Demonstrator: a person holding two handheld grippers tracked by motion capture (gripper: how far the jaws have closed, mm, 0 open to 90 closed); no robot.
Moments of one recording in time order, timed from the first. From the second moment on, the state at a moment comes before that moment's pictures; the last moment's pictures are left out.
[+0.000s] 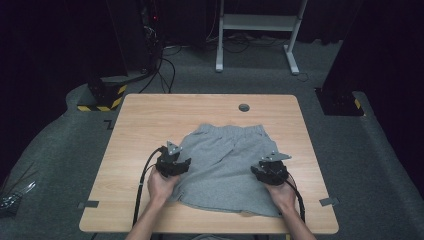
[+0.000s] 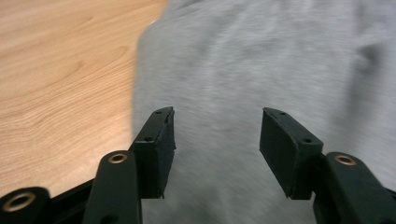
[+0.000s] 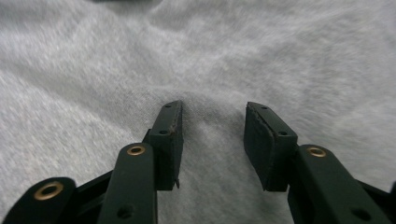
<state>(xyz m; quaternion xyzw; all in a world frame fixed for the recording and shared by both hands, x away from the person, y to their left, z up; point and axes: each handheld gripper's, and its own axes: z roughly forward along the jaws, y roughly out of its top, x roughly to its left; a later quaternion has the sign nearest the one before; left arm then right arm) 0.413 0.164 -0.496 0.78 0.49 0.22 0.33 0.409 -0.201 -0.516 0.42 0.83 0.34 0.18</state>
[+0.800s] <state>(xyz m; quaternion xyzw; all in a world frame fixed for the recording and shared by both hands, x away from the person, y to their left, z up) 0.425 0.170 -0.506 0.80 0.50 0.20 0.27 0.407 -0.203 -0.522 0.39 0.83 0.36 0.18</state>
